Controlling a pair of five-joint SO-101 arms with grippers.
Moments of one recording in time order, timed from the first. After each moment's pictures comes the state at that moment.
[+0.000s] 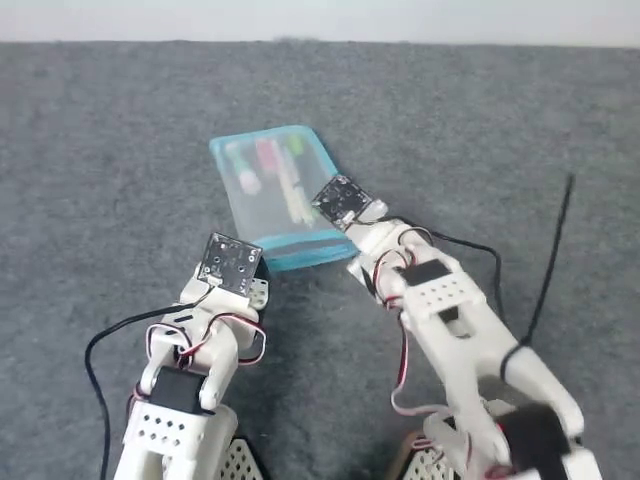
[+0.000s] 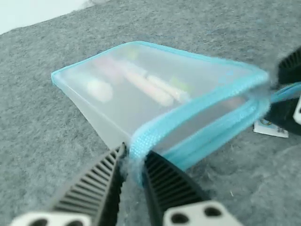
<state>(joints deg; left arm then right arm) 7.3 -86.9 91.0 43.1 -4.0 -22.9 -15.1 54.8 24.9 27.8</state>
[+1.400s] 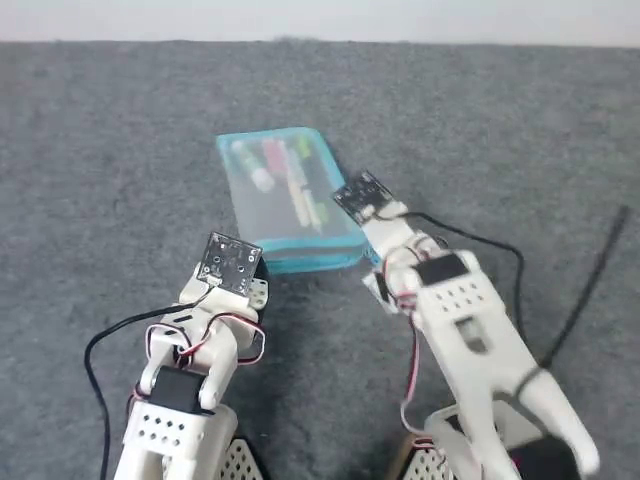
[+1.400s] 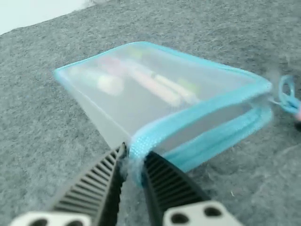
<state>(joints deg) 7.1 -86.9 91.0 43.1 -4.1 -22.0 -29.2 53.5 50.0 20.7</state>
